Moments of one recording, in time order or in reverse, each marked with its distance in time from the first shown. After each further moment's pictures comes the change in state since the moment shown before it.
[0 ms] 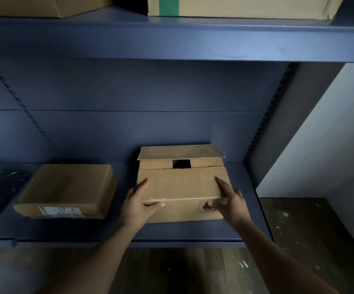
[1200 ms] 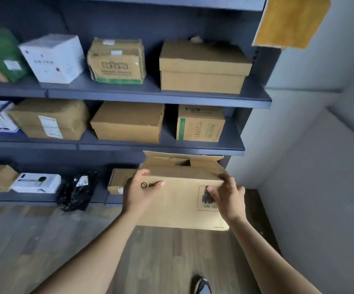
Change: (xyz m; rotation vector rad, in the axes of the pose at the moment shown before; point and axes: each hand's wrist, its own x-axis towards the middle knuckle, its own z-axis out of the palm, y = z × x) left_hand -0.416 0.352 -0.446 -0.244 0.172 -0.029; right_hand -0.494 -0.425 -0.329 0.067 0.230 0.010
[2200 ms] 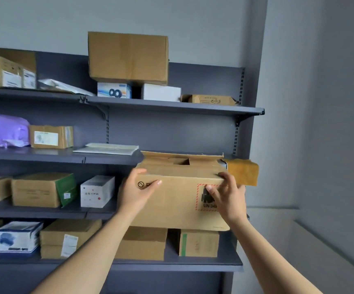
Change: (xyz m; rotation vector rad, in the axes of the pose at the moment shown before) left_hand -0.019 0.269 -0.249 -0.257 0.244 0.608; right_hand -0.062 -0.308 -0.157 0.193 0.386 -0.589
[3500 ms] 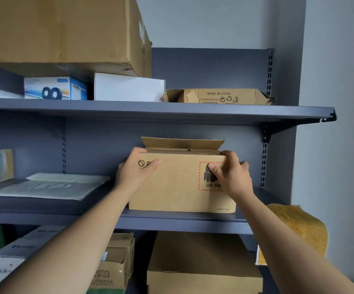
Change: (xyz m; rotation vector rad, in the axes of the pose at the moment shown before) left_hand 0.374 -0.065 0.227 0.221 0.069 0.048; right_hand 0.415 0.122 0.127 -0.145 -0.020 -0.002
